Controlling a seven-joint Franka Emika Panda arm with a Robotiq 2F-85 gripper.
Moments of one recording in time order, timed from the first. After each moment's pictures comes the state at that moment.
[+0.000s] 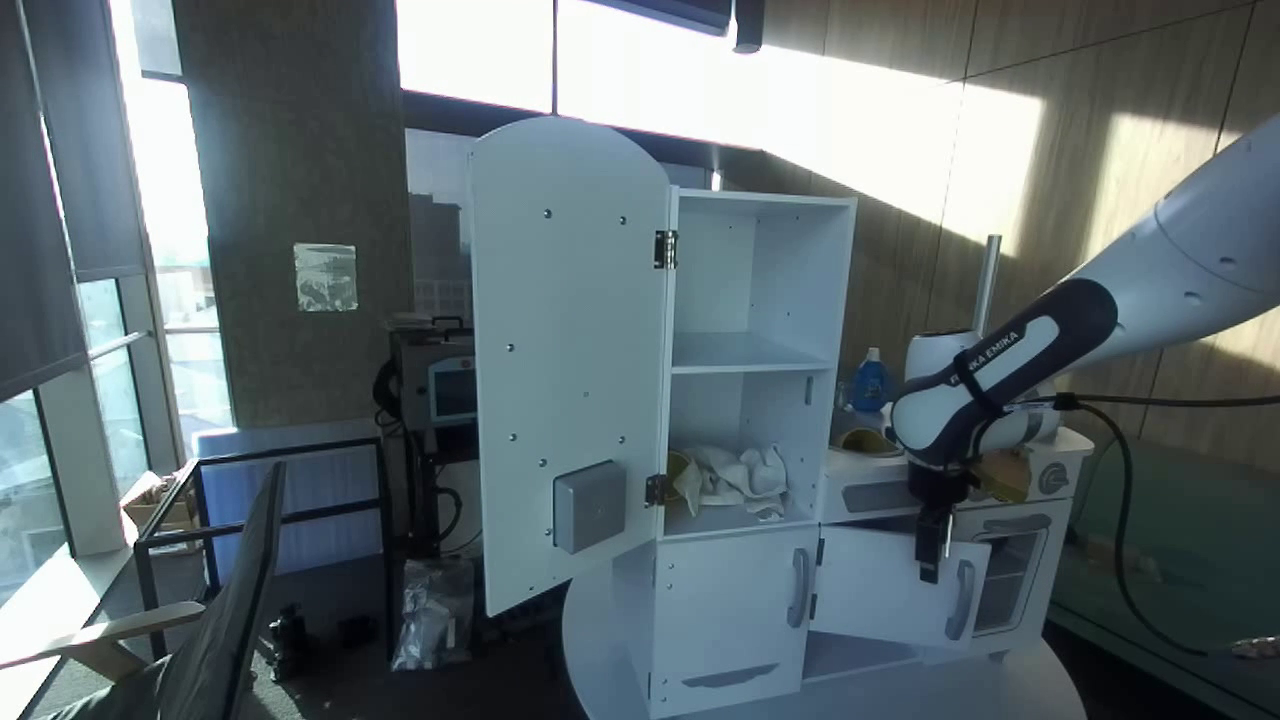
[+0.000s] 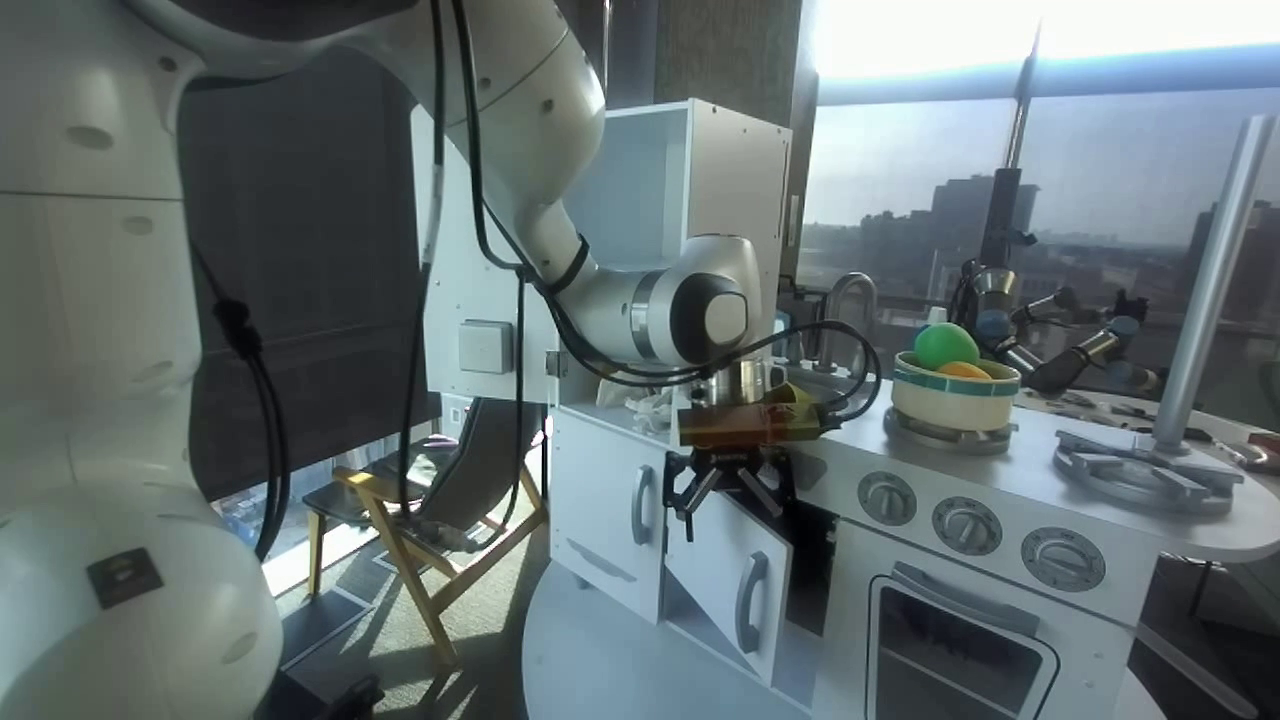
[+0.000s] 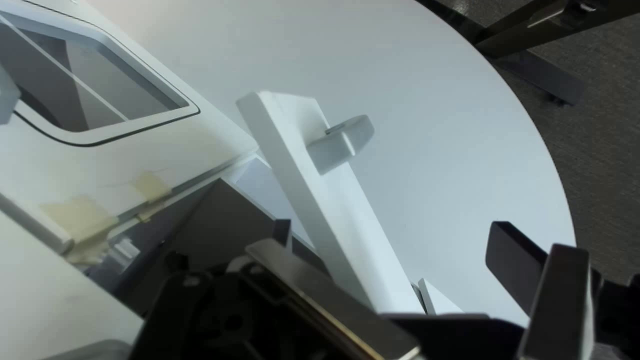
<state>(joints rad) -0.12 0.01 -0.21 -2.34 -0.23 2.36 -0.68</state>
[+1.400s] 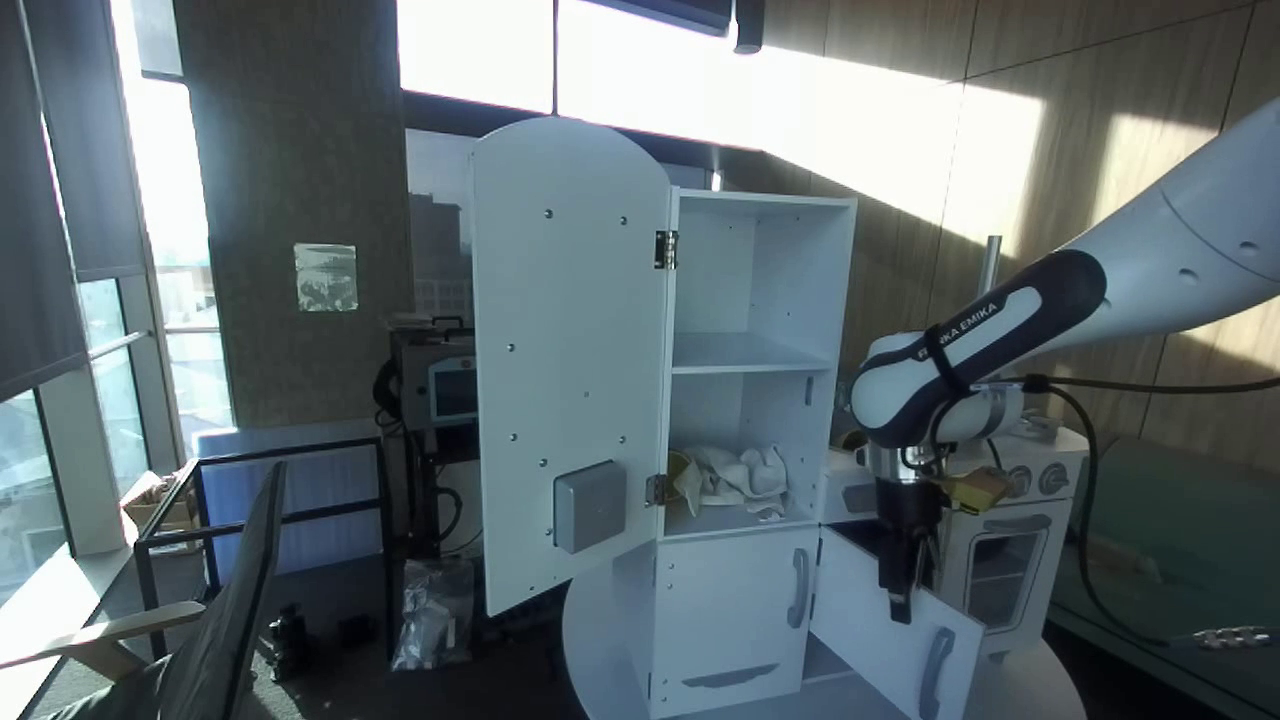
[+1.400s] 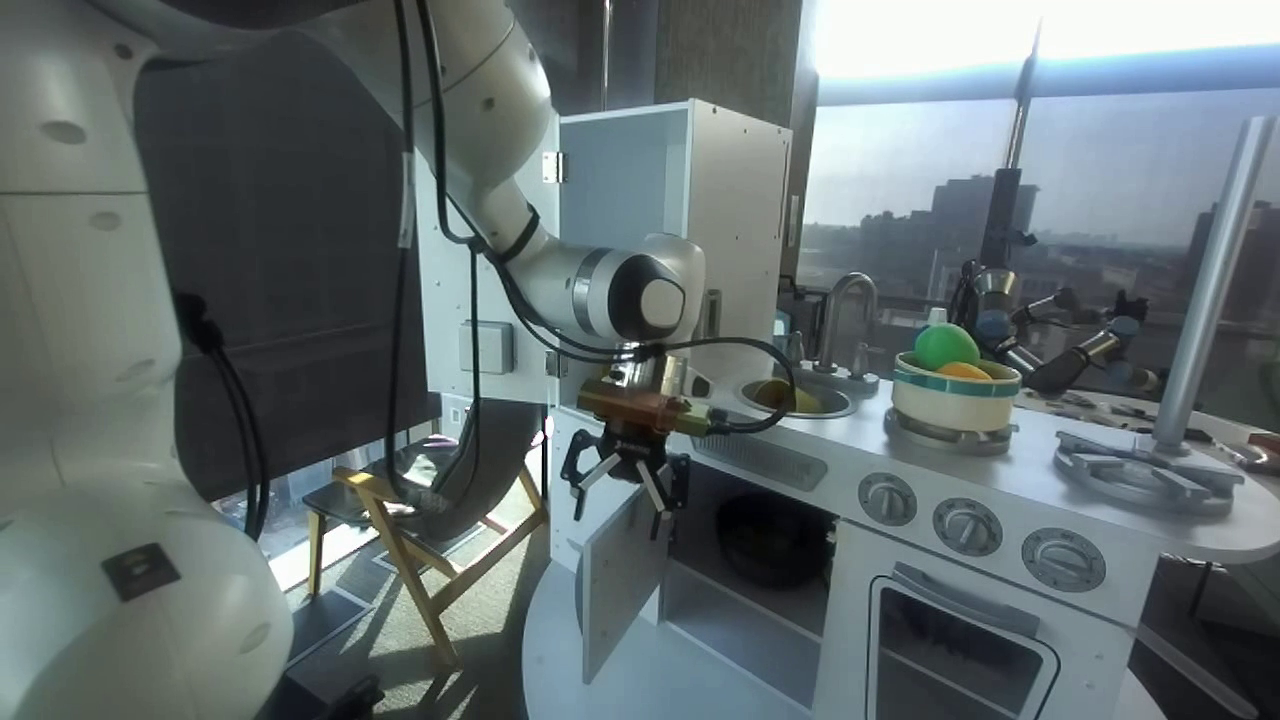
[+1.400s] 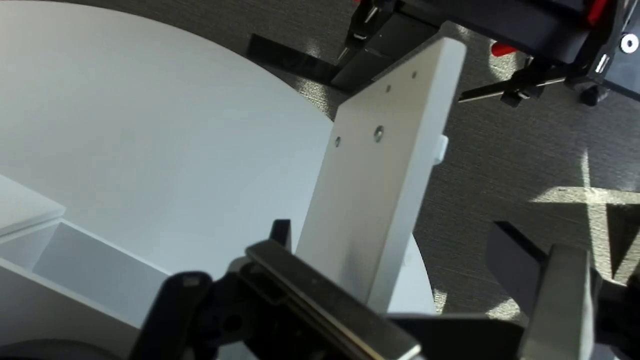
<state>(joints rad) -0.07 -0.06 -0.09 -2.37 -0.03 2.07 -0.53</state>
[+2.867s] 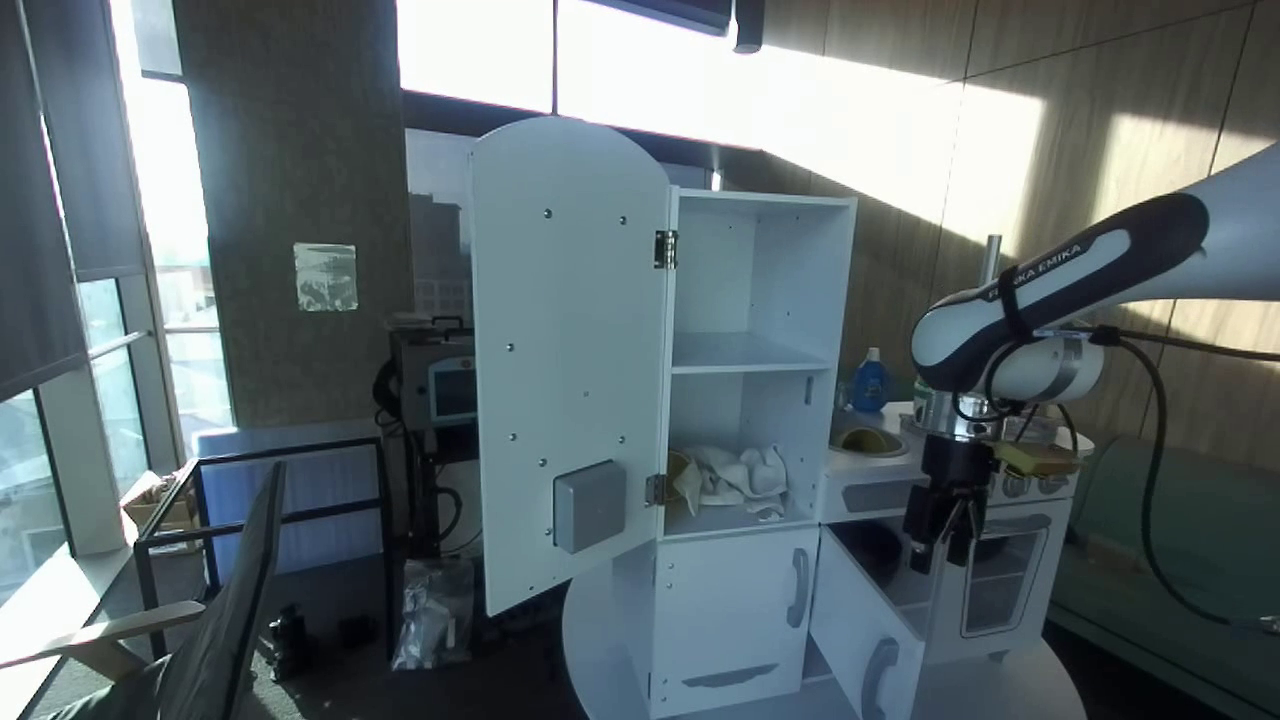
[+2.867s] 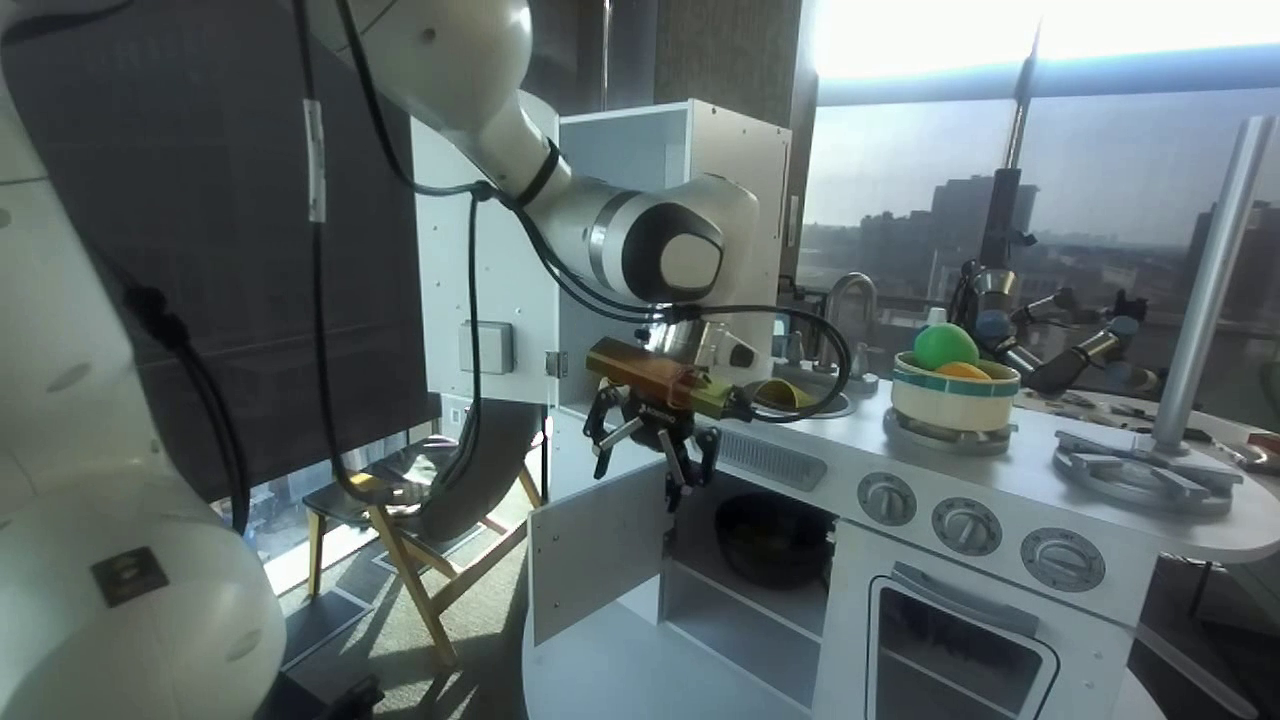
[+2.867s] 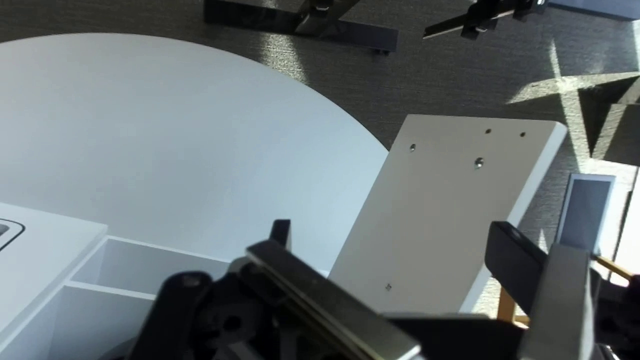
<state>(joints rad) -0.10 -0.21 -0.20 -2.40 0.08 2.03 -0.49</state>
